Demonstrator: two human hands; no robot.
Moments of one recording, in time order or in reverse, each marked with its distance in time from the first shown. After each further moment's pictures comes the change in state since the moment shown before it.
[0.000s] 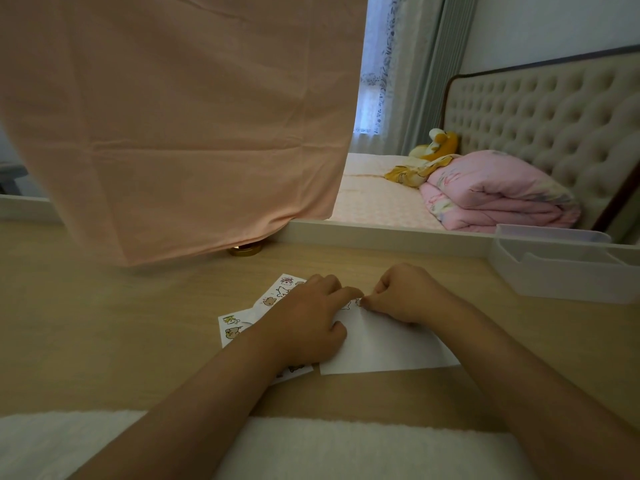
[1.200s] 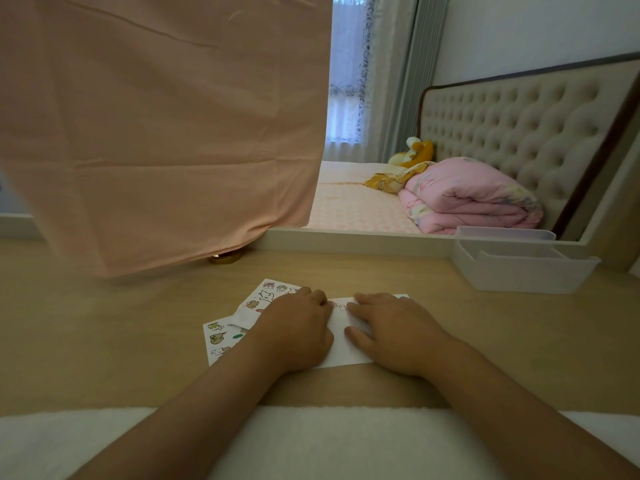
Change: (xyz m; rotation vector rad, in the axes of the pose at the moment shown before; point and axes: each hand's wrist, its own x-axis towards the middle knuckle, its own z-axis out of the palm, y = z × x) left_hand 0.004 0.032 0.002 0.341 -0.107 -0.020; right_hand -0.063 0.032 0.003 -0.438 -0.040 -0.368
